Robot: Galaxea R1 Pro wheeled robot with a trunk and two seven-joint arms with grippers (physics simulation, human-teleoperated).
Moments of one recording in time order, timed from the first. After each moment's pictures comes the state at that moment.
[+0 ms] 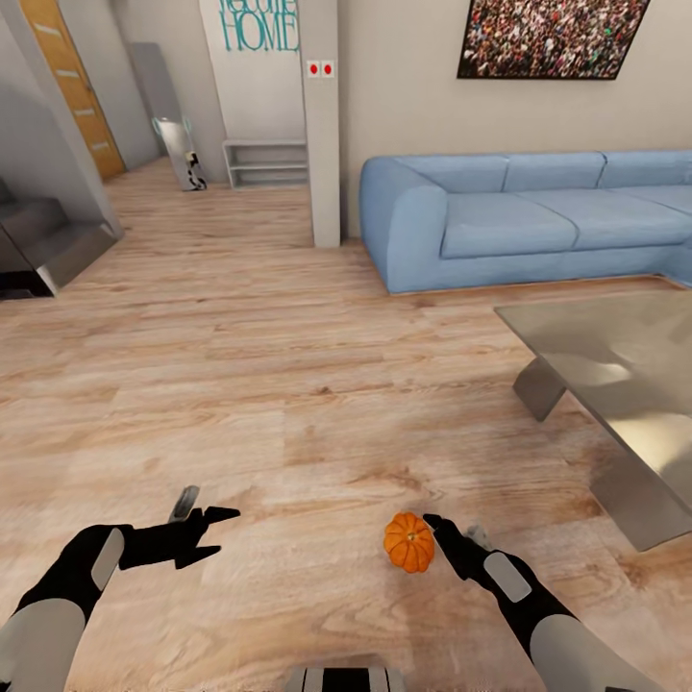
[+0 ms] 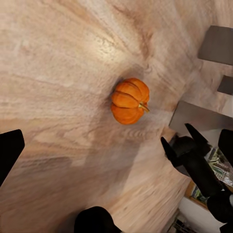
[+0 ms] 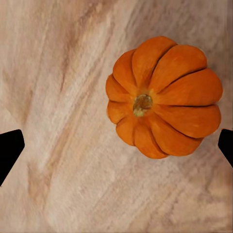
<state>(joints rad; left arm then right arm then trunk) -0.67 0.21 0.43 -0.55 0.15 1.04 -0.82 -0.65 -0.02 -0.14 -0.37 -0.87 0.31 0.13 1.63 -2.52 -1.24</state>
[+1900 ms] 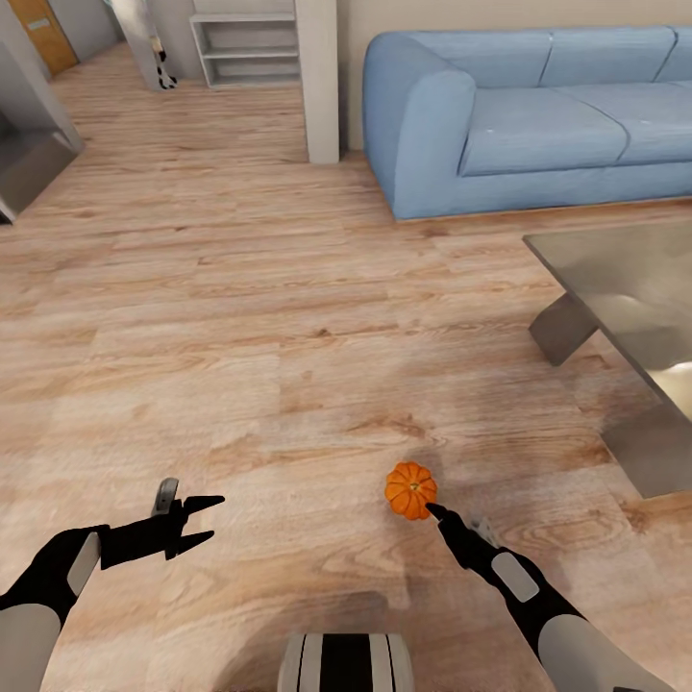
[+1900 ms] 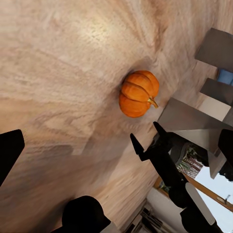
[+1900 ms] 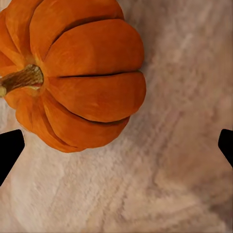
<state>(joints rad) -0.66 0.27 0.44 -0.55 0.14 1.04 -1.06 -0.65 -0.05 -0.14 -0.37 -0.87 0.30 0.27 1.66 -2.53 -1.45</state>
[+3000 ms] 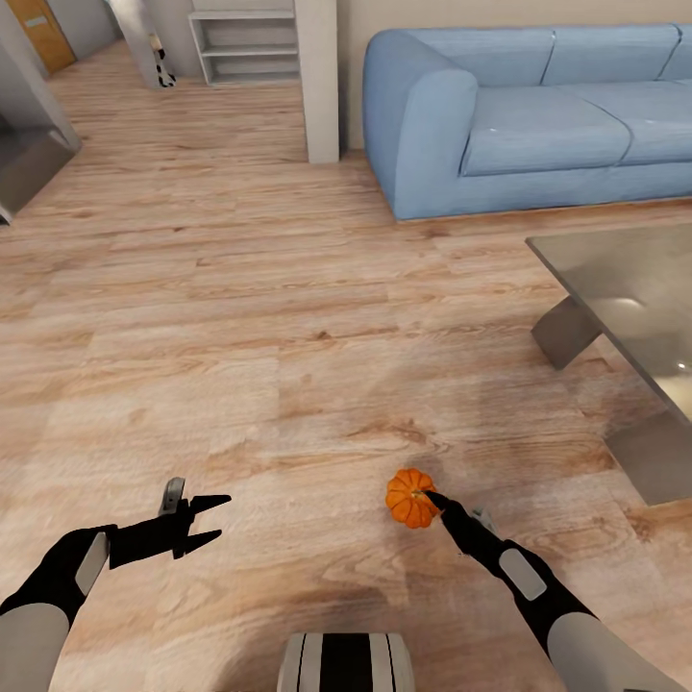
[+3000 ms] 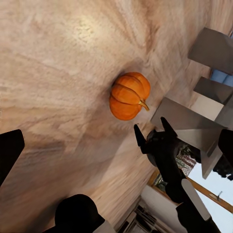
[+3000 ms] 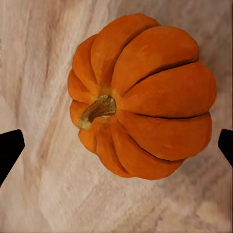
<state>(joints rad) -0.66 0.25 0.43 -0.55 0.14 1.04 -1.07 -0.65 -0.08 -0.09 -0.39 -0.87 0.30 0.43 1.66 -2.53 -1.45</state>
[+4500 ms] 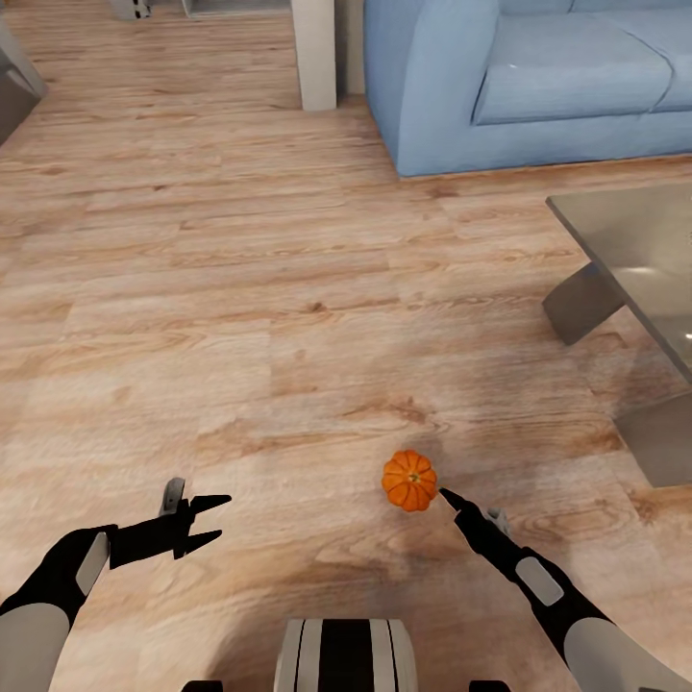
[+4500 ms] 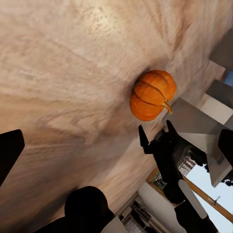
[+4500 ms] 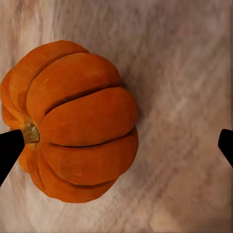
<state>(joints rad) -0.66 0.25 0.44 -0.55 0.14 1.04 -1.07 -0.65 -0.13 -0.13 -0.34 -0.87 0.27 0.56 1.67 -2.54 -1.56</state>
